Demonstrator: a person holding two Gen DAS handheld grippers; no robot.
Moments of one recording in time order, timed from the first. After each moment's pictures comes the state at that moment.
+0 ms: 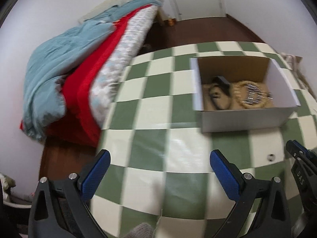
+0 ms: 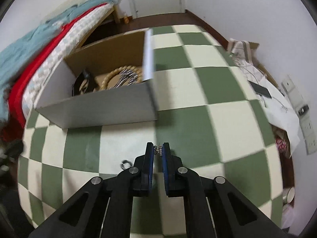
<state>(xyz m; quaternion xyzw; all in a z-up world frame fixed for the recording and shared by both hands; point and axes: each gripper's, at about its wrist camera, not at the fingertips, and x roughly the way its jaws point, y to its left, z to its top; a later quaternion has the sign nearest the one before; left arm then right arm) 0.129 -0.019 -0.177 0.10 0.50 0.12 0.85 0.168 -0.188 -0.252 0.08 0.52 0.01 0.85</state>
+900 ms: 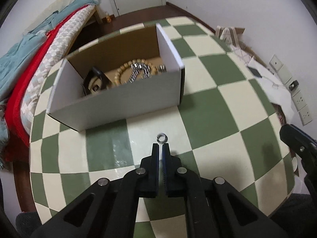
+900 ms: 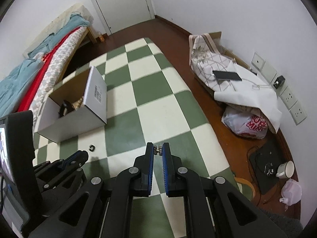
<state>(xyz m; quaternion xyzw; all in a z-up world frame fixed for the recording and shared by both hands) 0.130 -0.145 -0.210 0.10 0.53 -0.06 0.84 0.114 -0.286 -0.209 0.15 0.49 -0.06 0.86</state>
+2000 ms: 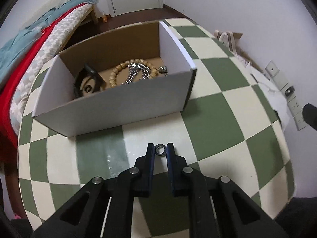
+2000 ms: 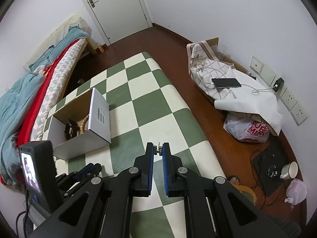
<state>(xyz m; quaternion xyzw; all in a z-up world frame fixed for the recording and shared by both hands) 0.141 -0.131 -0.227 0.06 0.53 -0.09 0.84 0.126 -0.302 -0.186 0.18 0.47 -0.06 0.86</state>
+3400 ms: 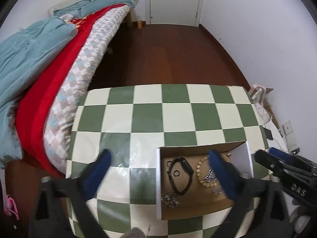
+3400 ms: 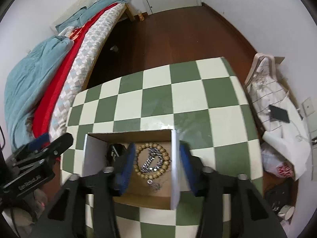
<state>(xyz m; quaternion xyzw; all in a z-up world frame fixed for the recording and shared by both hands) 0.274 0.003 -0.116 -0.01 0.51 0.00 0.86 0.316 -0.193 -0.156 0.11 0.55 0.08 0.82</state>
